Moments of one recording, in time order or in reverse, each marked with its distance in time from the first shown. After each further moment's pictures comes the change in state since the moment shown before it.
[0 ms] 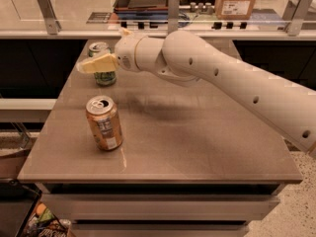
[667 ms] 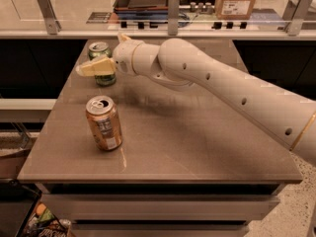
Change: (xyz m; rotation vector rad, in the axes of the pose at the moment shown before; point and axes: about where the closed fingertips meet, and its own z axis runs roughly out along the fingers) arm 0.020 -0.008 0.021 -0.006 -0.021 0.034
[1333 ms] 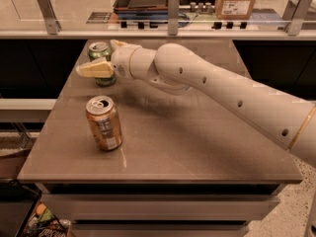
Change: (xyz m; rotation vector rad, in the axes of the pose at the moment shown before) arm 0.013 0.004 0.008 0.009 0.013 0.014
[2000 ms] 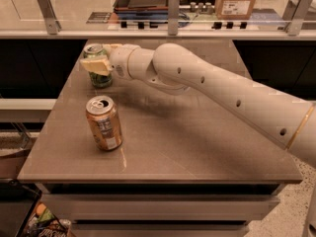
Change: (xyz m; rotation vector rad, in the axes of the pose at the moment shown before) arm -0.001 0.004 0.003 -0.007 -0.001 -0.001
